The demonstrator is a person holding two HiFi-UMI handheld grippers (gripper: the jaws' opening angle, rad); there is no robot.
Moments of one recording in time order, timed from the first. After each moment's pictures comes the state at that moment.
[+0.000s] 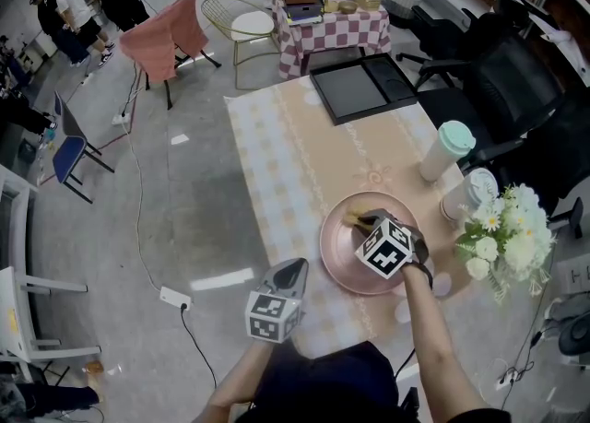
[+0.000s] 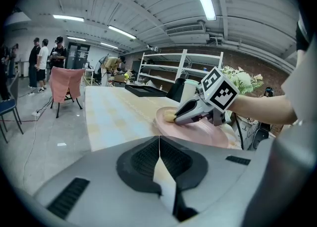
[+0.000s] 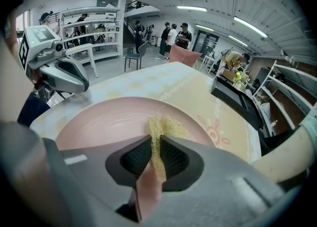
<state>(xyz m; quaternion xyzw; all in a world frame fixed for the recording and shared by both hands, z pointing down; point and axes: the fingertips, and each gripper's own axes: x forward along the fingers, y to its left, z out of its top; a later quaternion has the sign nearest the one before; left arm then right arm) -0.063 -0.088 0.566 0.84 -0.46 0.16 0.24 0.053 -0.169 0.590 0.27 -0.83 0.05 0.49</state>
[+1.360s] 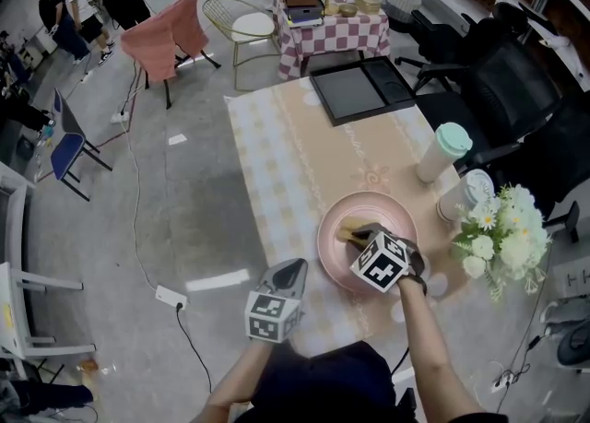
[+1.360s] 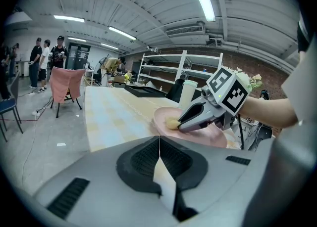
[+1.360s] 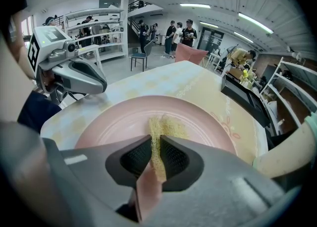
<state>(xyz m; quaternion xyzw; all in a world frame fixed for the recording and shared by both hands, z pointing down) -0.059 -0.083 0.566 0.84 -0.46 0.15 0.24 0.041 -0.130 0.589 0.23 -0.83 0.07 0.50</state>
